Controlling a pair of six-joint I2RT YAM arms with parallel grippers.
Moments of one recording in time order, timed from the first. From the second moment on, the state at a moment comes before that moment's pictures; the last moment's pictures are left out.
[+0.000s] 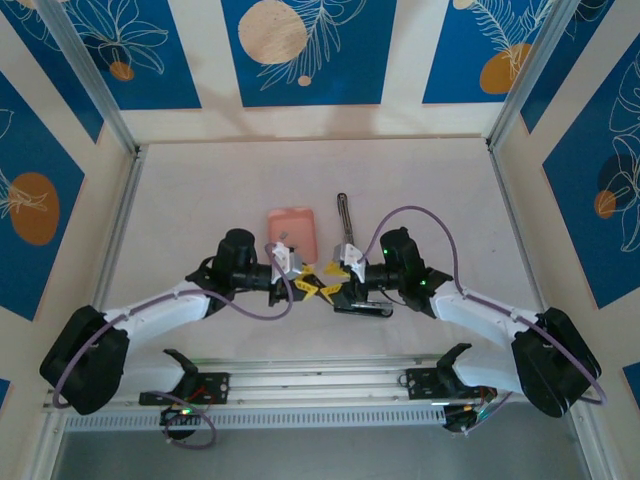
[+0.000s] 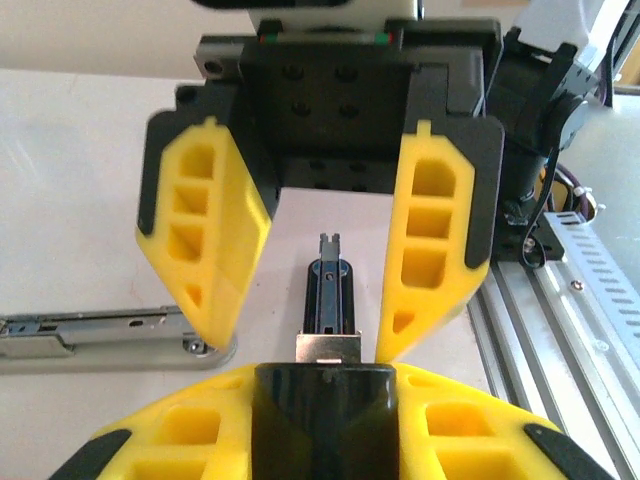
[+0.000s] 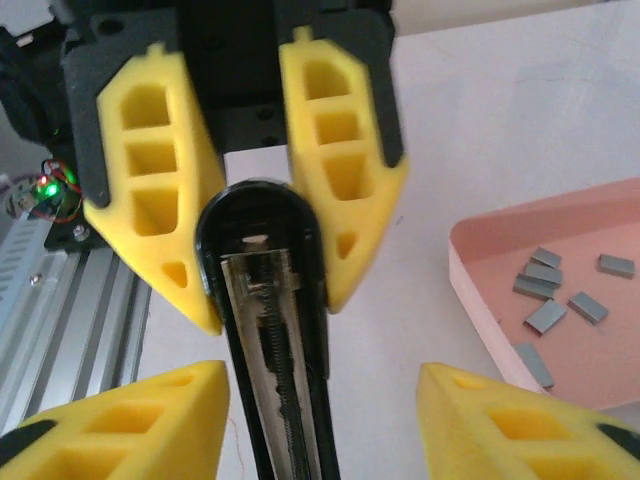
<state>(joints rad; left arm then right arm) -0.64 1.23 0.56 0.22 0.86 0.32 0.63 1.17 0.52 0.15 -0.74 -0.25</state>
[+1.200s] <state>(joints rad) -0.63 1.07 0.71 -0.49 0.59 0.74 0.54 1.18 0.60 -0.43 -0.51 0.79</state>
